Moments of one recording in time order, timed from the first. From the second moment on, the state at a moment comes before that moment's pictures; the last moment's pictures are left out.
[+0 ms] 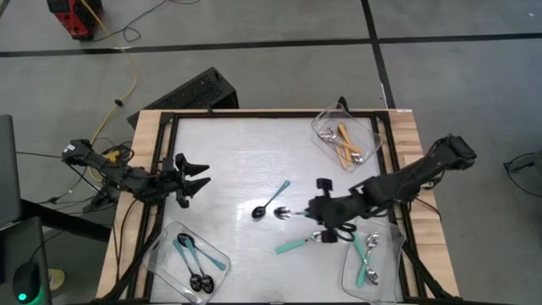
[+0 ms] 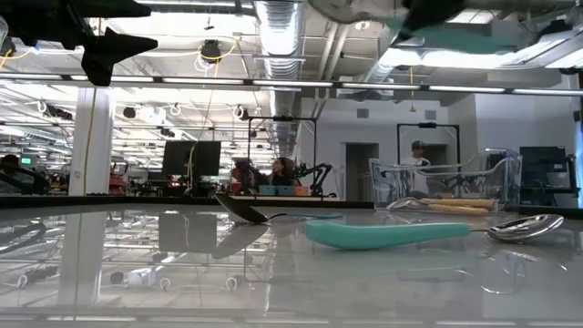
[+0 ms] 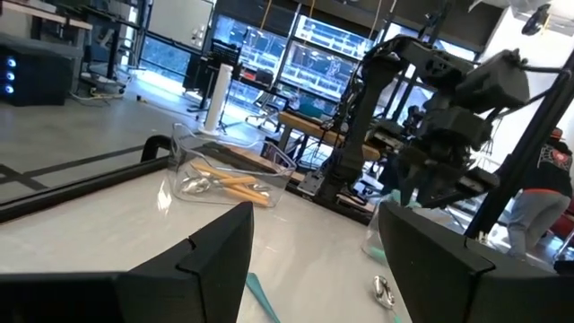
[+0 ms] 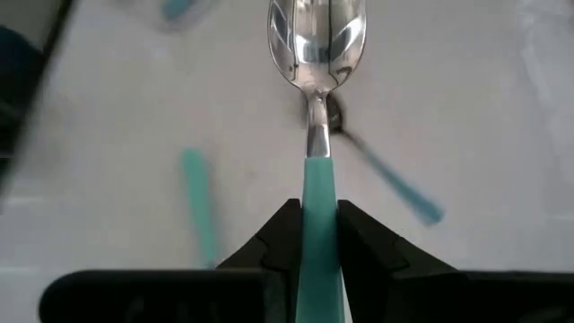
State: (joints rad) left arm -0.44 0.34 0.21 0.19 -0.72 -0.33; right arm 0.43 1.41 1.17 -0.63 0.34 0.25
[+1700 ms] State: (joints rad) left arm -0.44 0.34 0.21 0.19 -0.72 -0.35; right arm 1.10 1.44 1.17 -1.21 0.10 2.16
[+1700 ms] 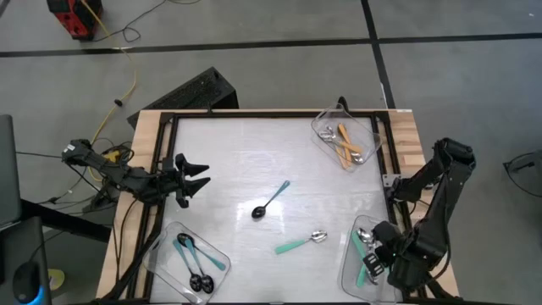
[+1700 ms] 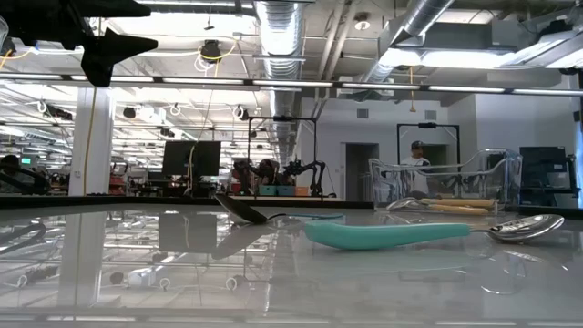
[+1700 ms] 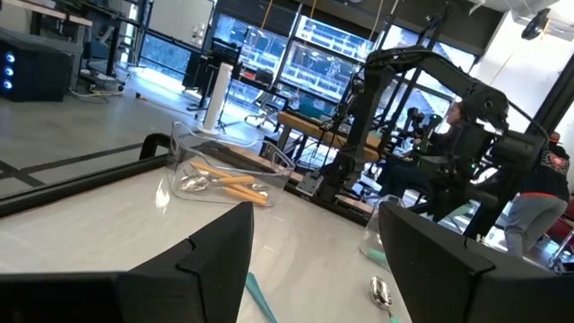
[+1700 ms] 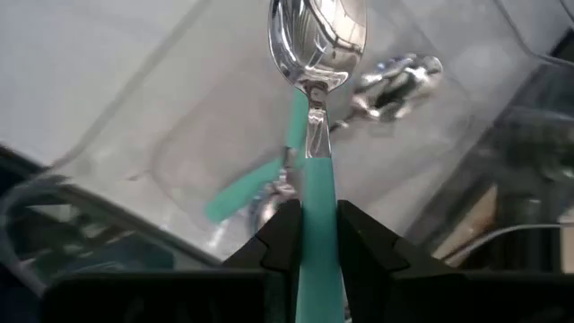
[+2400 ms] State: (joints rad) left arm -0.44 0.34 0.21 0.19 -0.75 -0.35; right arm 1.00 1.63 1.17 -1.20 -0.02 2.17
